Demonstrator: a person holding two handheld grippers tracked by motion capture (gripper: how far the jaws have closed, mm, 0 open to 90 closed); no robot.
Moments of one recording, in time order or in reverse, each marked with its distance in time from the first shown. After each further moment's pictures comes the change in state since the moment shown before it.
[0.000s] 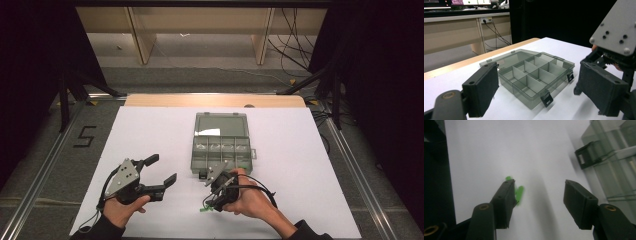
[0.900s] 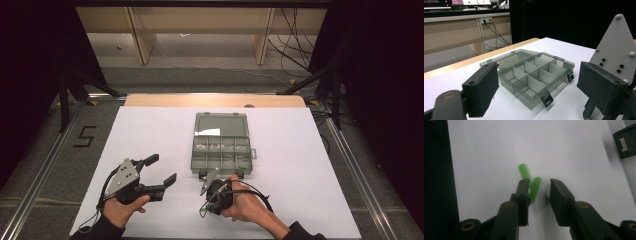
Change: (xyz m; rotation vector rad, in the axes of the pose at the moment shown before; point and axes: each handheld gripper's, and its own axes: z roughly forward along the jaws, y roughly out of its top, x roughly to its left) left arm 0.000 0.000 0.000 0.000 0.000 0.001; right arm 0.007 -0.003 0.024 0.111 0.073 -0.028
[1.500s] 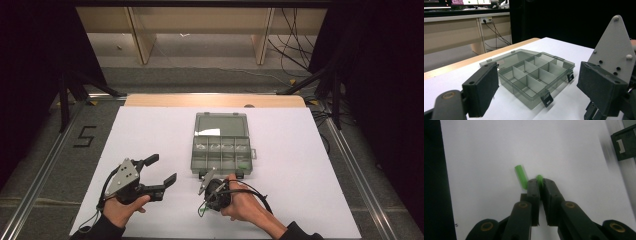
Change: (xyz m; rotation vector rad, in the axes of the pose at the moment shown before) left arm 0.000 0.000 0.000 0.001 0.000 -0.005; right arm 0.000 0.005 0.002 0.023 -0.026 -0.004
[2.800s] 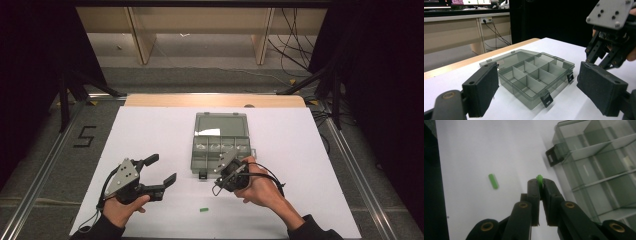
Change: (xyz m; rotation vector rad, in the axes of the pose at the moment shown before) left arm 0.000 0.000 0.000 -0.002 0.001 -0.008; right arm -0.033 -0.014 -0.061 -0.171 -0.092 0.055
